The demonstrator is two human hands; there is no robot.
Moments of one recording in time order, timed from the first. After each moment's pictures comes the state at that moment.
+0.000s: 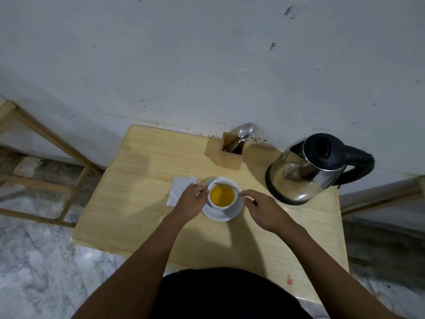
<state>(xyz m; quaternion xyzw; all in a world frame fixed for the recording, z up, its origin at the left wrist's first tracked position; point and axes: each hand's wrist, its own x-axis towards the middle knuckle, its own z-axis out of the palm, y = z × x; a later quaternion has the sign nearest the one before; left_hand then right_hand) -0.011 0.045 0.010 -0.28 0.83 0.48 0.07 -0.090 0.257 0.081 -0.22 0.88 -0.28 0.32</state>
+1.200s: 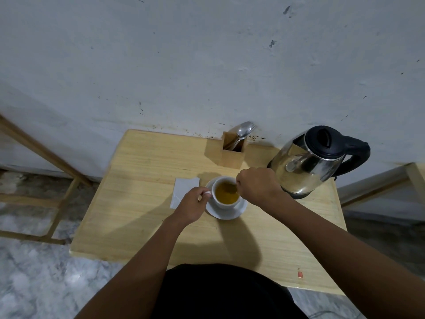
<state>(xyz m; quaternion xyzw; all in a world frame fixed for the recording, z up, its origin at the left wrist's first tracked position) 0.005 0.026 -0.011 -0.18 0.86 0.48 0.07 -0.097 0.192 0.110 -0.36 0.92 0.12 0.07</state>
